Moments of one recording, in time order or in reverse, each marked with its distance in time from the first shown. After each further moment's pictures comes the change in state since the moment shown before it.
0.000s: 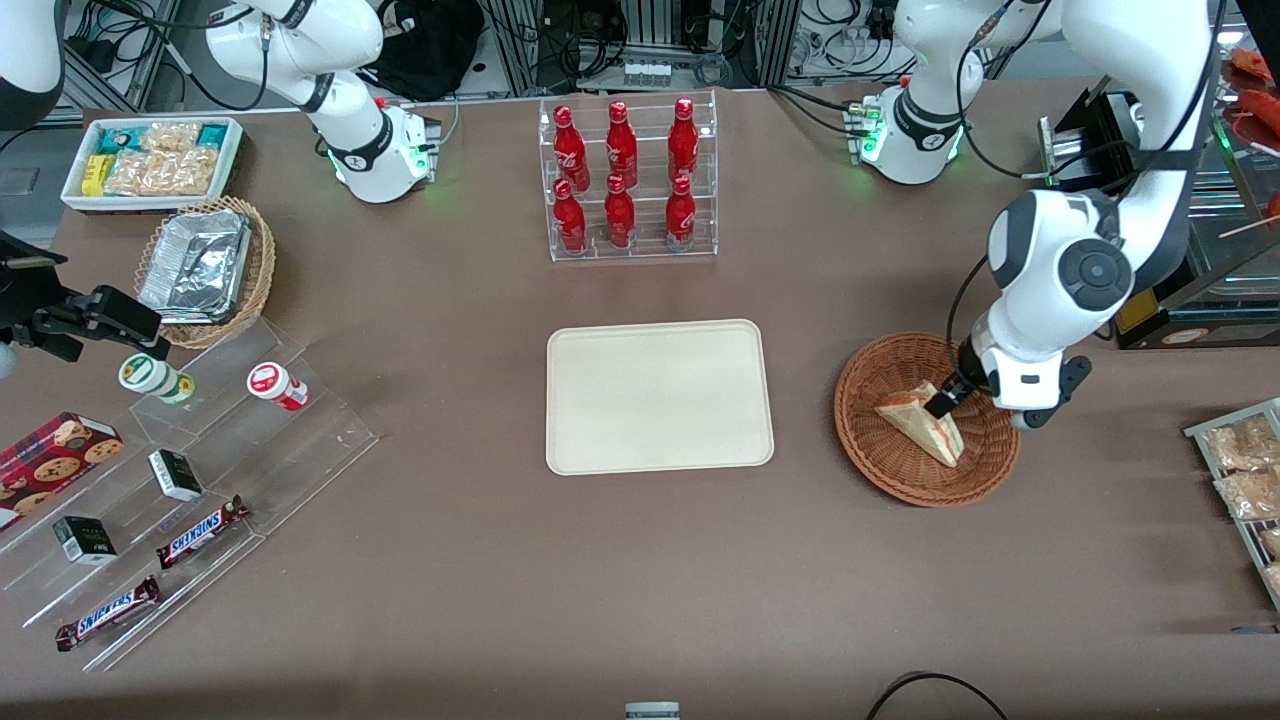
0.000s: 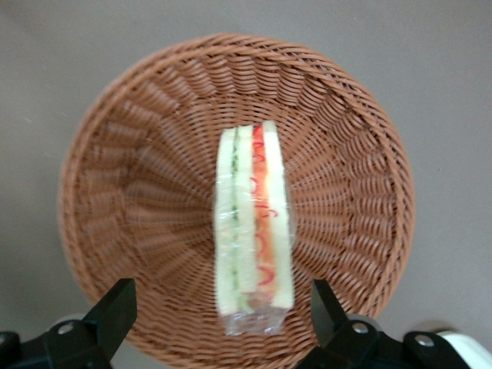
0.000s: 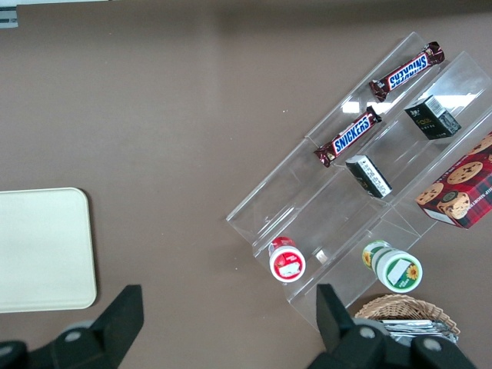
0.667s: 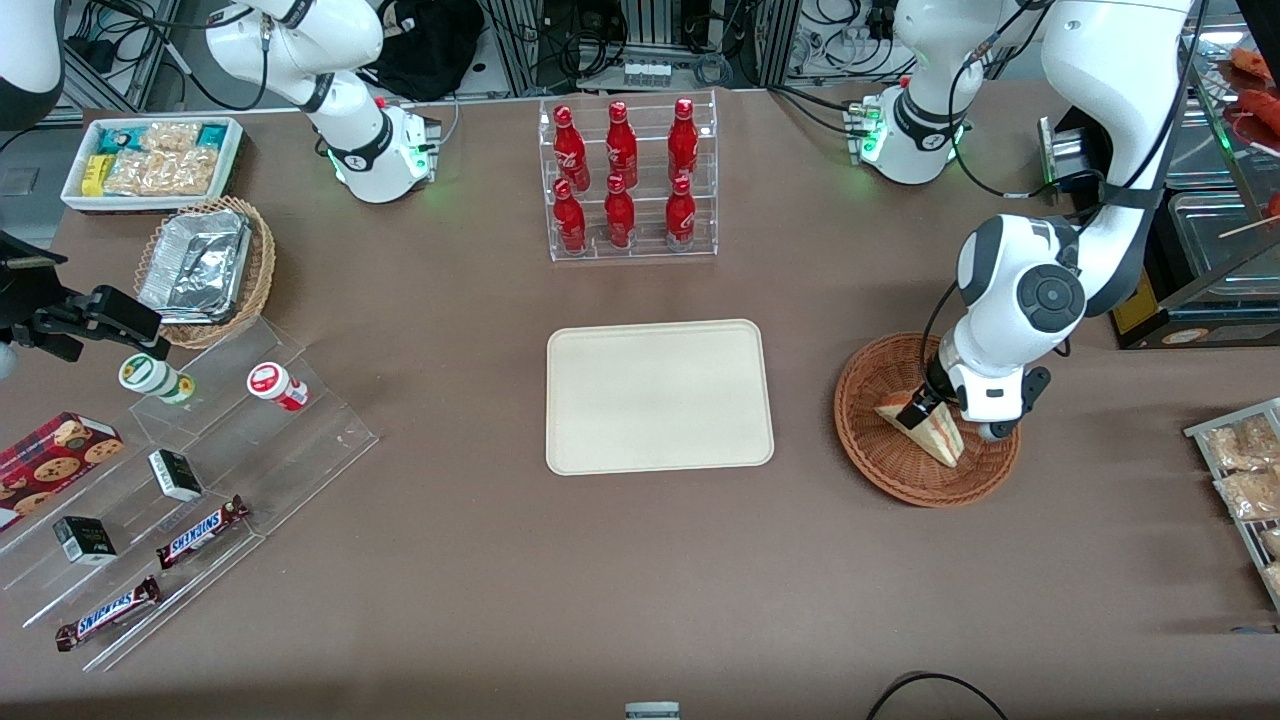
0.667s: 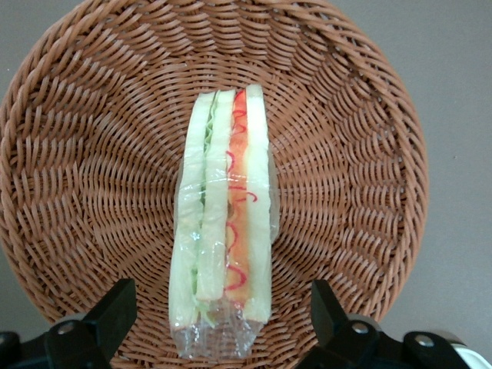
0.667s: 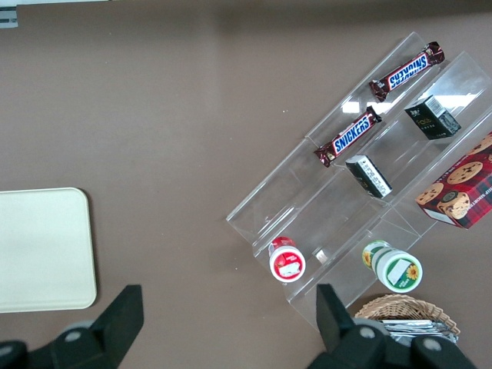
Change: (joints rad) arm -0.004 0.071 -0.021 -0.008 0.002 0.052 -0.040
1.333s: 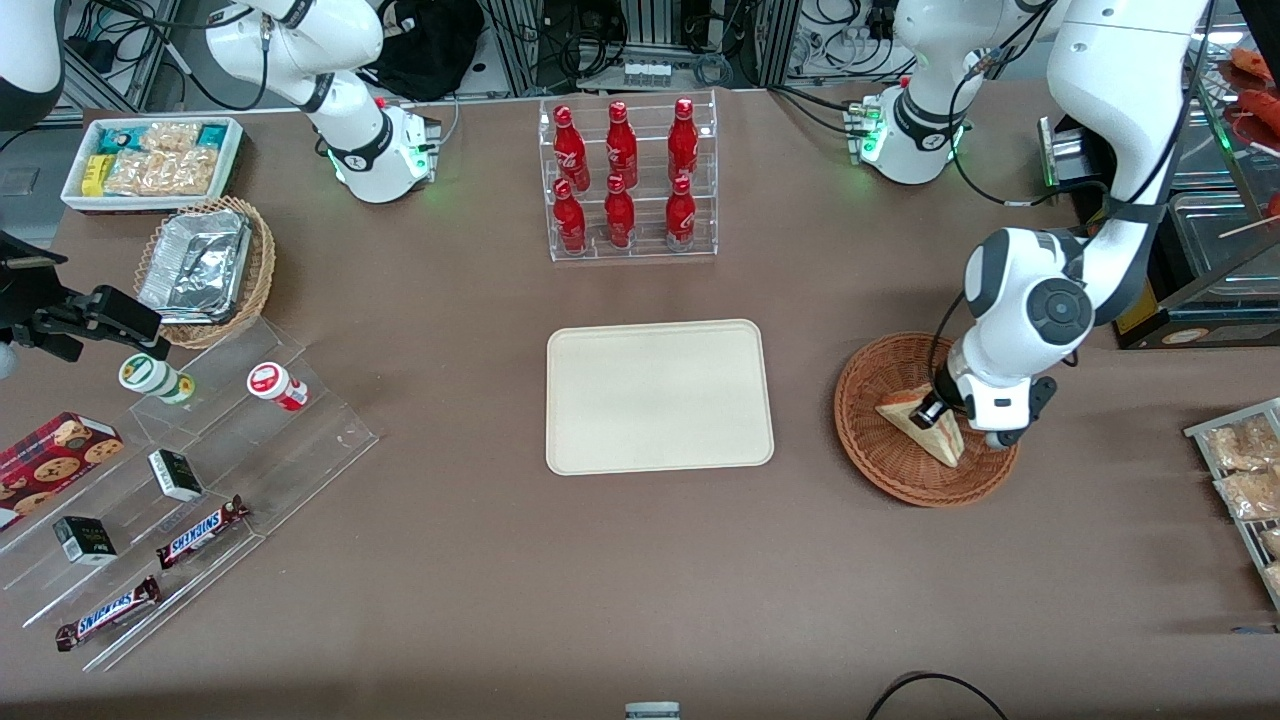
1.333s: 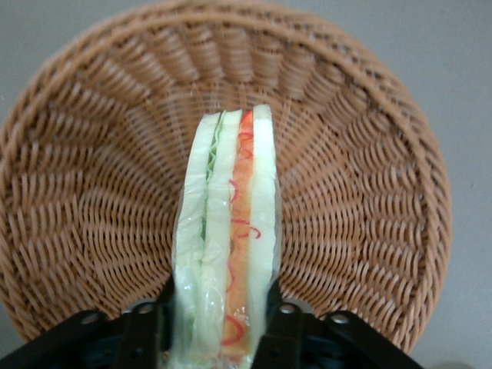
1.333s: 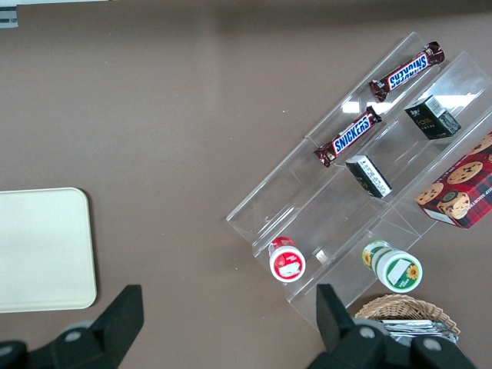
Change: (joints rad) arm 0.036 0.041 0.014 0.018 0.008 0.038 0.051
